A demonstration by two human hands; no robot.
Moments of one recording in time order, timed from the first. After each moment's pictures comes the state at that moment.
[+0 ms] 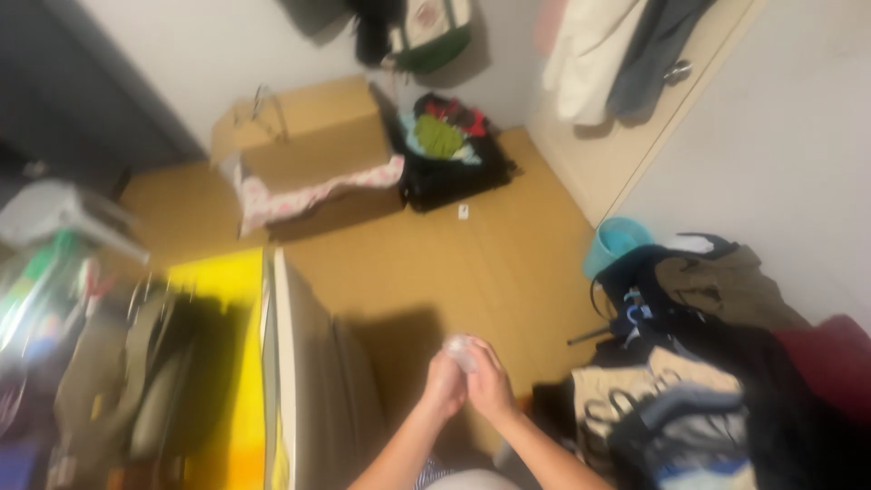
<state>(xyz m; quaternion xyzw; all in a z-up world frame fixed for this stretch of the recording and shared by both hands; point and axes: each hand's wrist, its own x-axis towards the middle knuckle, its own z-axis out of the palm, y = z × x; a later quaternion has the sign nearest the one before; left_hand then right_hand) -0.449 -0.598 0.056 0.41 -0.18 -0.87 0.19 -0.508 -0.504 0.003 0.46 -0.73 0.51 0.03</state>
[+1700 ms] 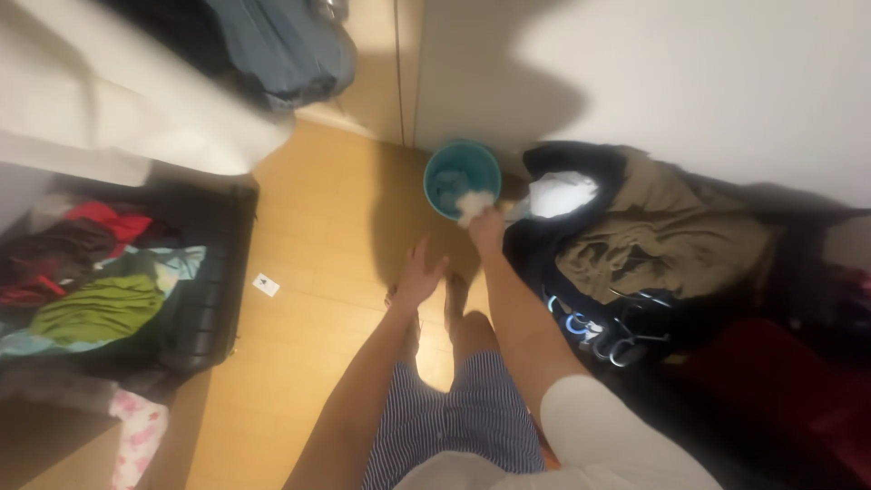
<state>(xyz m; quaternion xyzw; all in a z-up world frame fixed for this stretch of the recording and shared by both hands) -1.236 -0.654 -0.225 0.00 -0.82 -0.36 -0.43 -1.253 -0.419 -0.426 -0.34 -0.89 0.32 0.01</state>
